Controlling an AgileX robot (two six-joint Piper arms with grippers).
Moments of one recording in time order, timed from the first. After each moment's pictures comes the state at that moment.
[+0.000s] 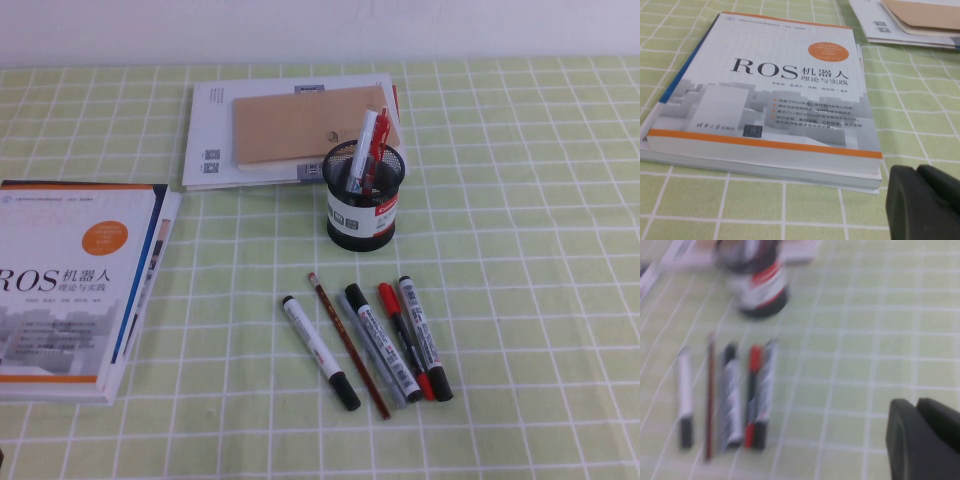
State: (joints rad) right arm 0.38 0.58 -0.52 0.02 0.54 0.21; left arm -0.05 -0.01 0.03 -0.16 0.38 0.07
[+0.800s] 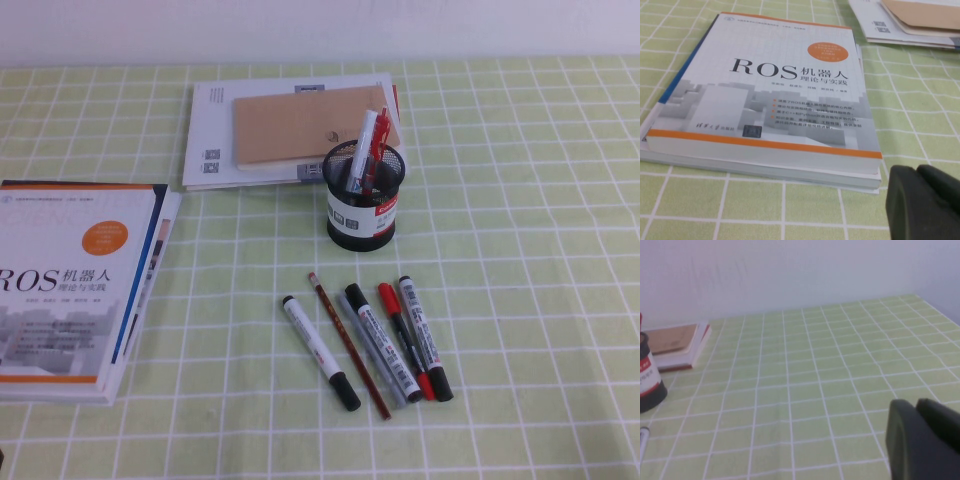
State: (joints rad) right arm -0.01 -0.01 0.03 -0.05 0.14 0.21; left arm -0.05 -0.01 0.03 -0.16 0.38 0.07
